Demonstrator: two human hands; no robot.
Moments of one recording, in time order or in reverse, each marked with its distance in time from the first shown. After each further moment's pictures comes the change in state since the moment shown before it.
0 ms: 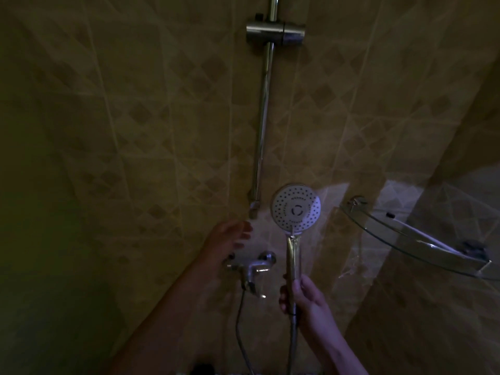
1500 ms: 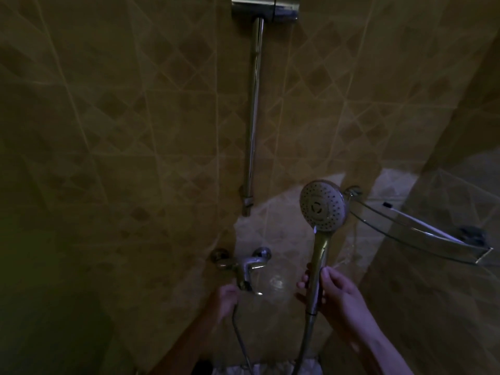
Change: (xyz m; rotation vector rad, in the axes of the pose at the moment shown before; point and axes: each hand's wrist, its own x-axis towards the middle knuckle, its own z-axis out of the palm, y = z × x) left_hand 0.029 -0.175 -0.017 0.296 -0.001 -0.327; right_hand 0.003 -0.037 -0.032 0.110 0.105 0.146
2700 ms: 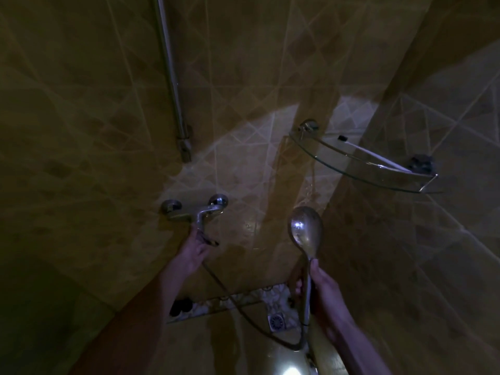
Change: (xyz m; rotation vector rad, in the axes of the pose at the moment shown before) left_hand 0.051 -0.024 0.066 -0.583 -0.091 -0.273; right_hand -0.041 0.082 -0.131 -0.046 0.394 0.224
